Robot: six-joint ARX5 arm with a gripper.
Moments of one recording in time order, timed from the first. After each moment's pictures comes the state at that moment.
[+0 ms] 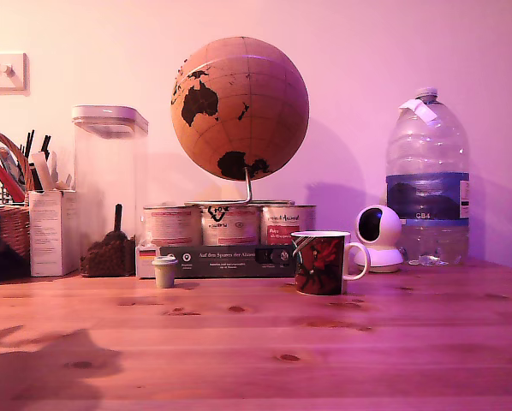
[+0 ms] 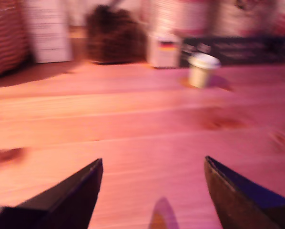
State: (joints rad) arm -0.10 1.67 0.17 1.21 0.15 -0.05
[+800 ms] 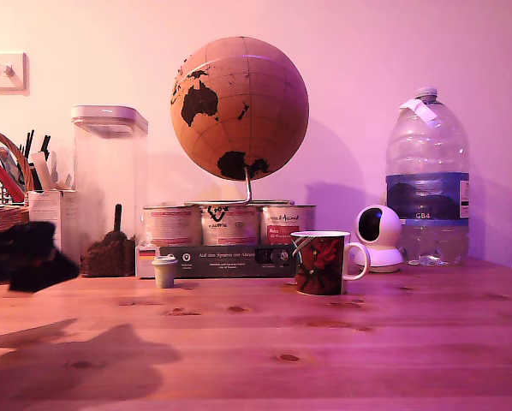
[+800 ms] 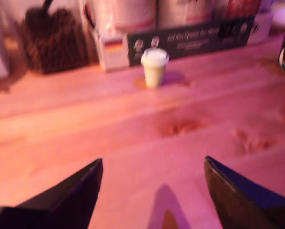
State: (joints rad) arm -0.20 1.74 0.30 1.15 0.15 0.00
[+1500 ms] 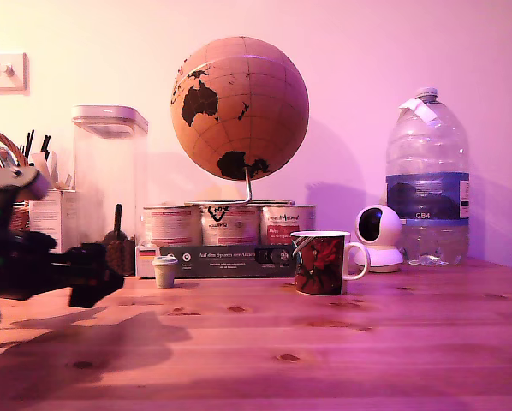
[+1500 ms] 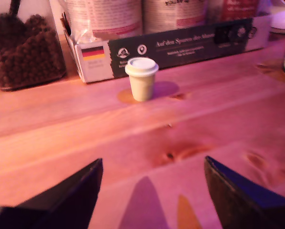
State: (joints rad) arm -0.24 2.04 0.49 1.31 0.15 0.00
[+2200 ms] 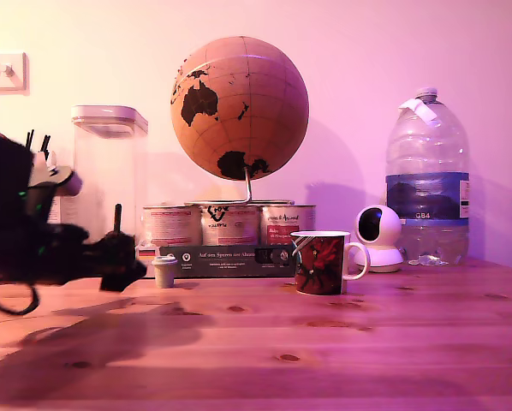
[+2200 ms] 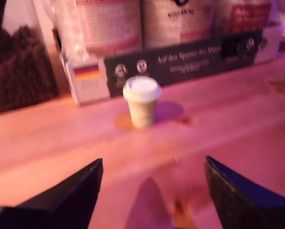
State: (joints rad) arm -0.25 2.07 0.66 1.16 0.15 0.00
